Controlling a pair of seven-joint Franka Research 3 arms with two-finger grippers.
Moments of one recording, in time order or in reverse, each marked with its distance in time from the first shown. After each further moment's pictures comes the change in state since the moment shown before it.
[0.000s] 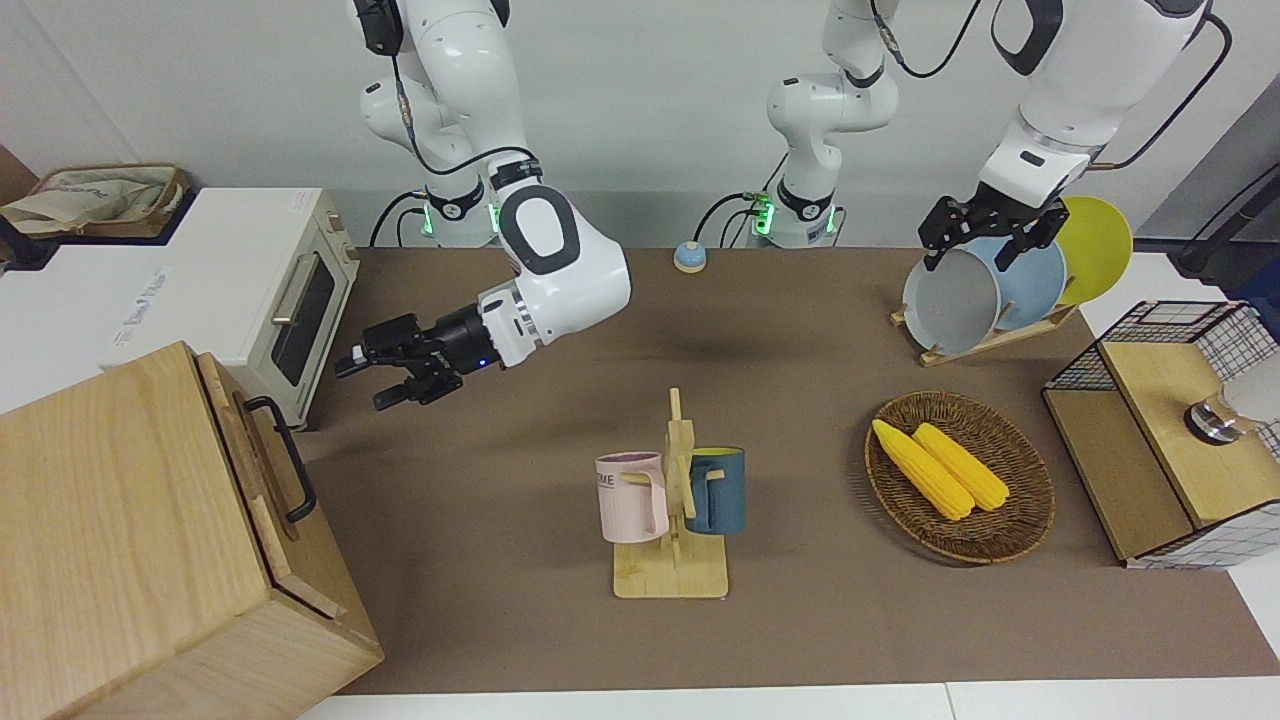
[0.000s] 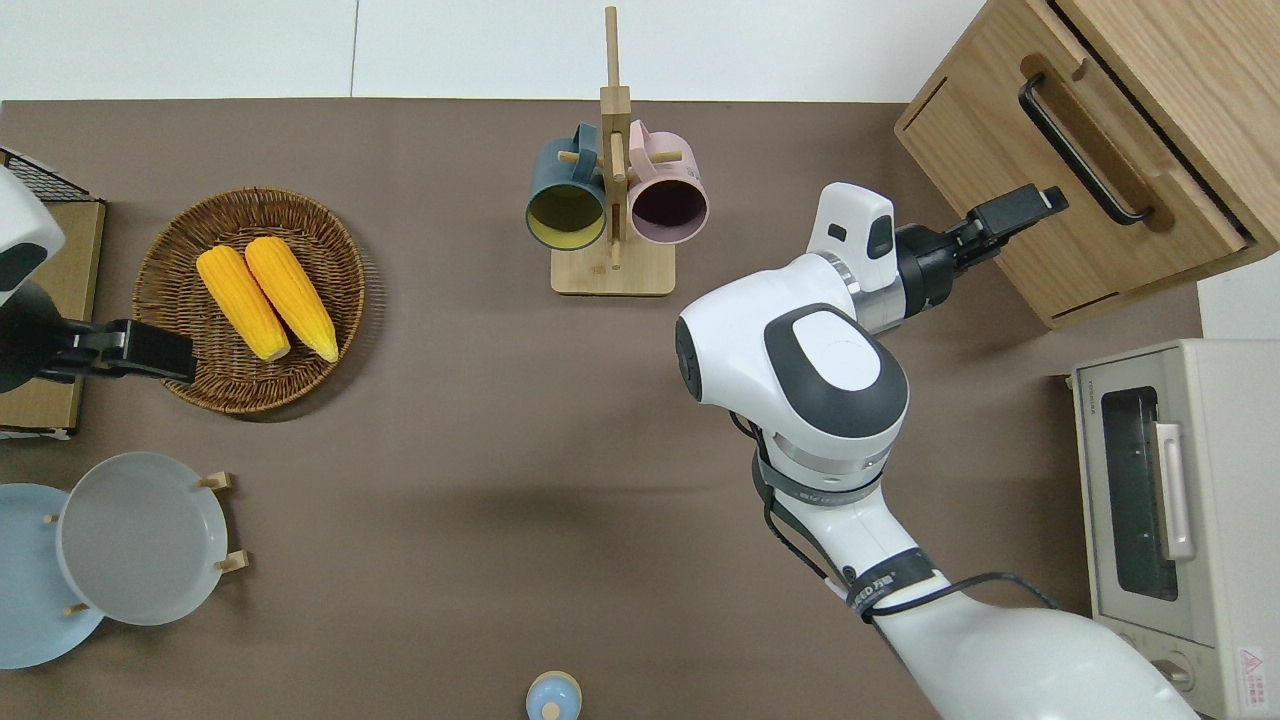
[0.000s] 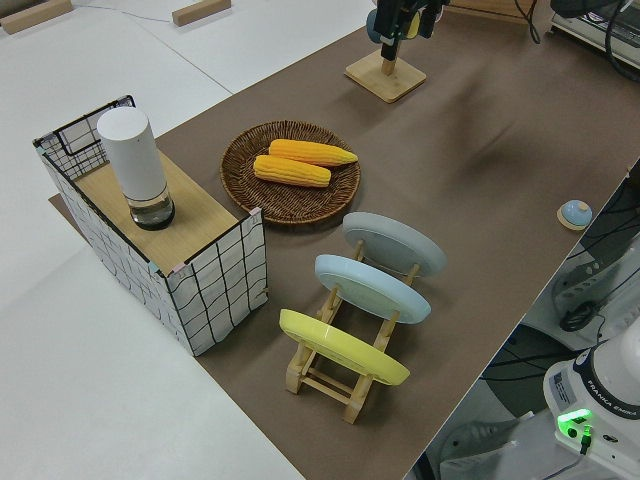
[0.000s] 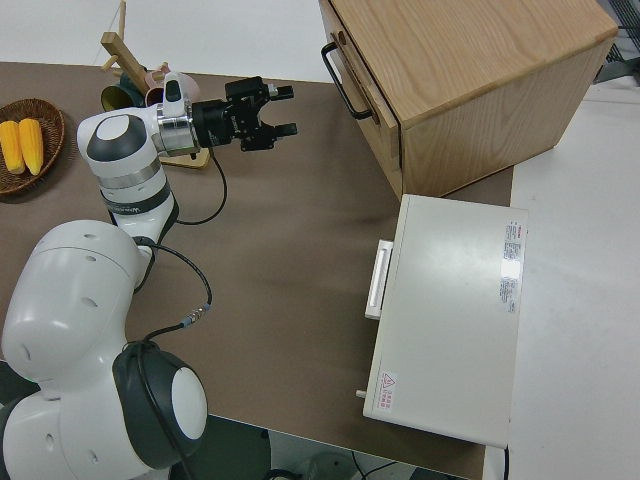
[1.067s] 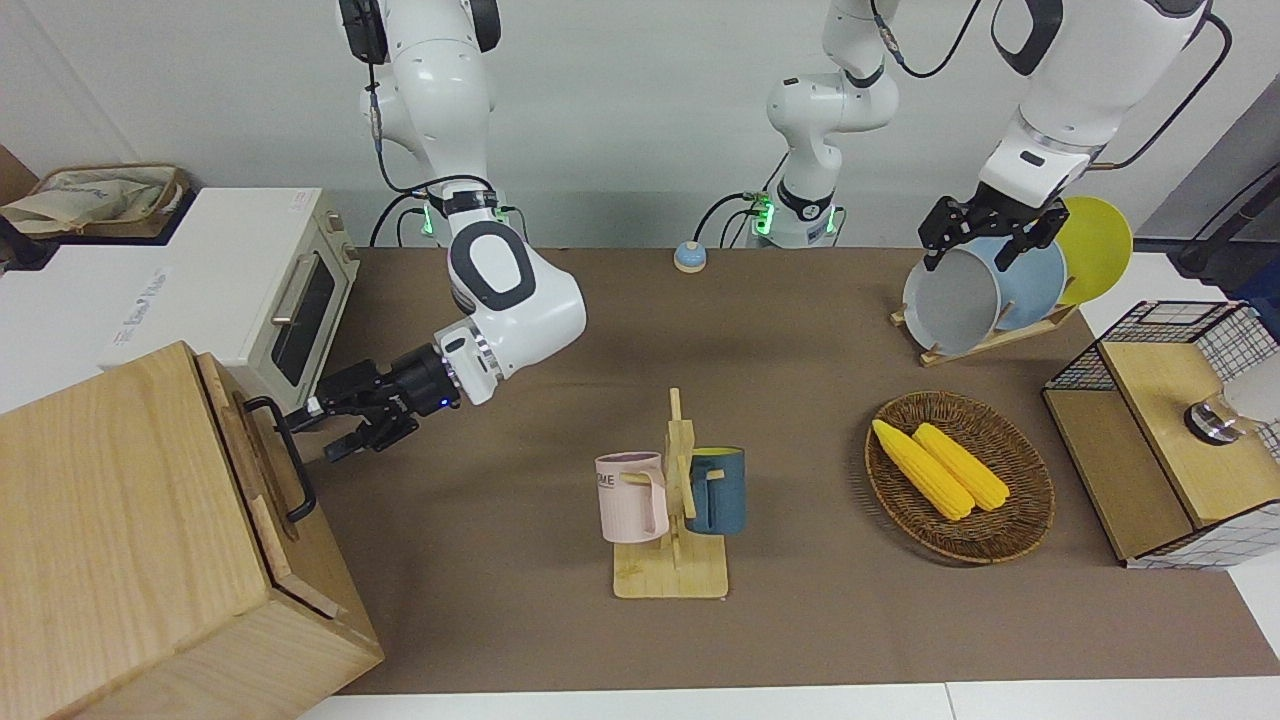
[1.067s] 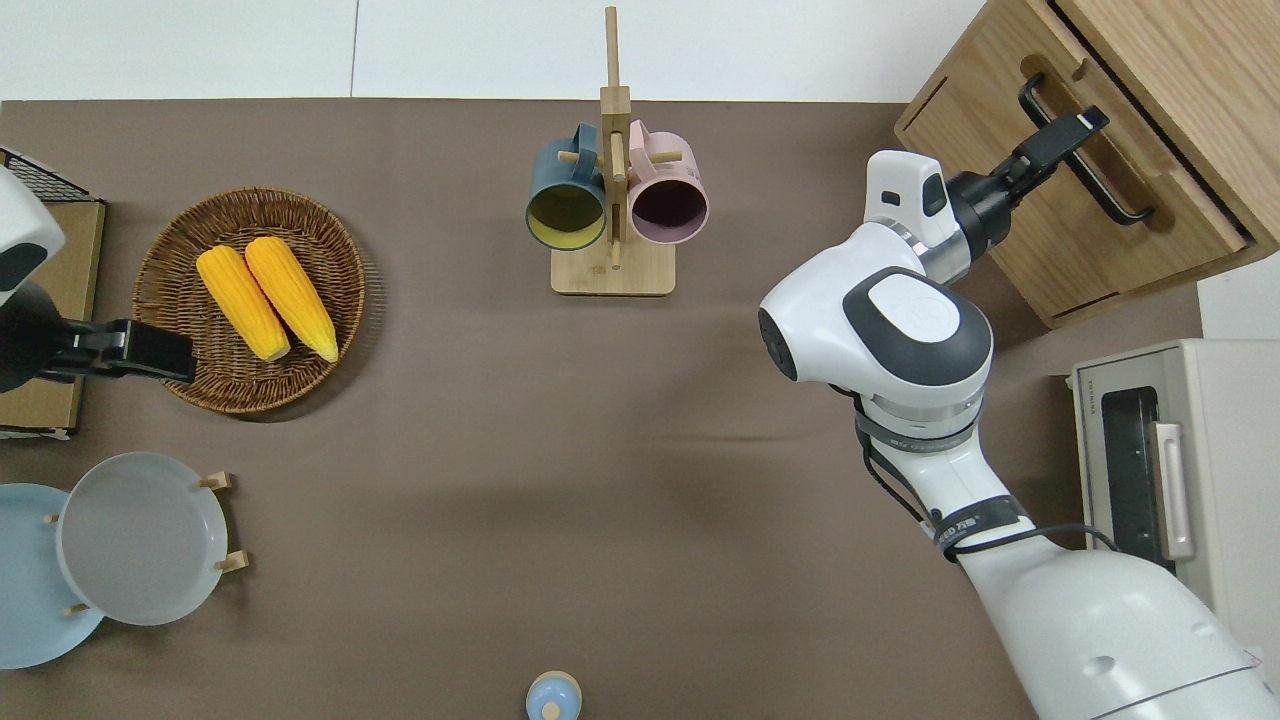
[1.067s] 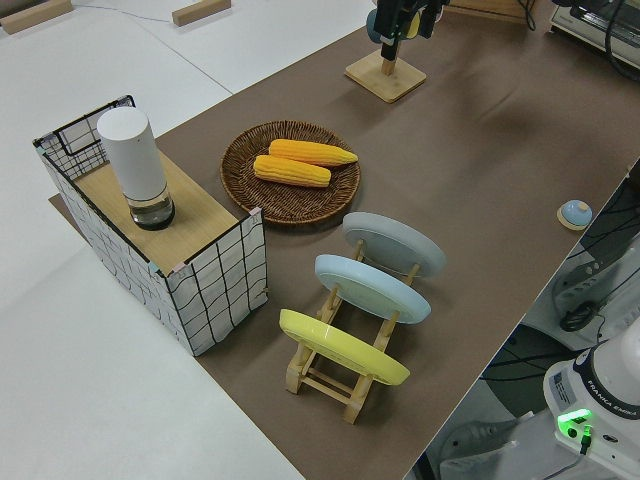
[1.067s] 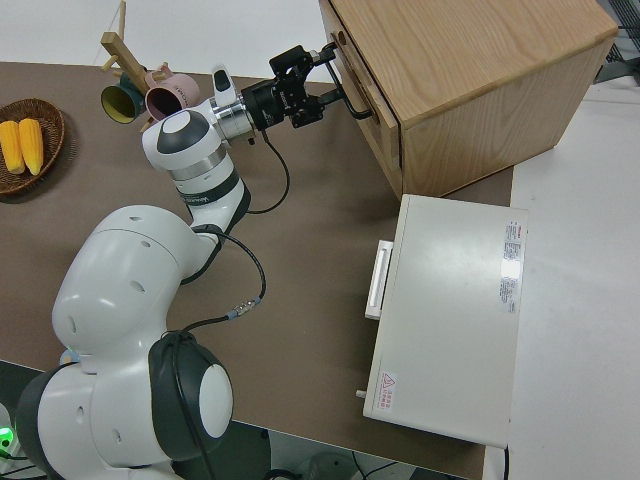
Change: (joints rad) left arm 0.000 0.000 0.000 0.000 0.000 0.000 0.000; right arm -0.085 0.046 -0.093 -0.002 -0.244 0.266 0.013
